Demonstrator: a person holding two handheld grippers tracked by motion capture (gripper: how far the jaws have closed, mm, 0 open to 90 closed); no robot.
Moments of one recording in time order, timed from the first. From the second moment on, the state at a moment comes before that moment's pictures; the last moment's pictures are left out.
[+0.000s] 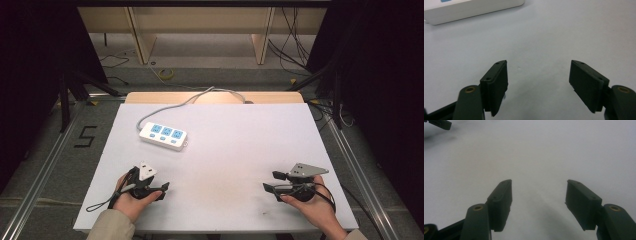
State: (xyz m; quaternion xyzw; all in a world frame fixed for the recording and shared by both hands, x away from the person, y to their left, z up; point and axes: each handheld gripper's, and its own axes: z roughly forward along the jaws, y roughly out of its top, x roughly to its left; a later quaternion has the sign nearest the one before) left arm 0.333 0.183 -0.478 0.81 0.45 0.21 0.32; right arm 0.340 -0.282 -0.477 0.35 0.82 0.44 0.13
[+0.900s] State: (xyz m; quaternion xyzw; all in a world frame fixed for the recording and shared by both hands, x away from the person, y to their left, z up) left arm 0.335 0.189 -0.466 0.80 0.47 0.22 0.30; right arm 0.339 -0.280 -0.477 0.34 0.82 0.44 0.13
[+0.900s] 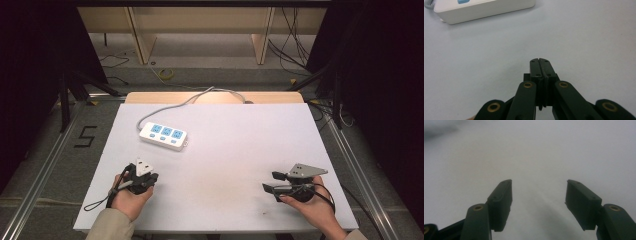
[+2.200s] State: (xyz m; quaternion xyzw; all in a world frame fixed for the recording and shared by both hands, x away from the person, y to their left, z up) left arm 0.358 0.185 -0.452 0.79 0.50 0.20 0.29; right arm 0.339 -0.281 -0.477 0.35 0.82 0.44 0.13
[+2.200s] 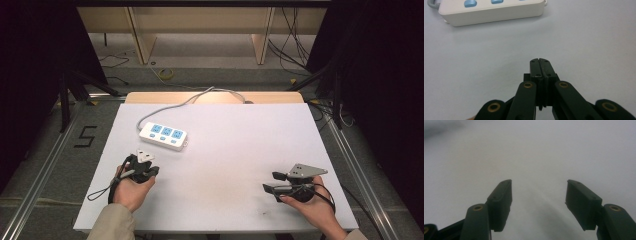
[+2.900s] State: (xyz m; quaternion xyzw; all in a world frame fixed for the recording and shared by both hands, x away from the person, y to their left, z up) left arm 0.373 0.180 -0.448 0.79 0.51 0.20 0.29; right arm 0.339 -0.280 -0.479 0.34 0.82 0.43 0.13
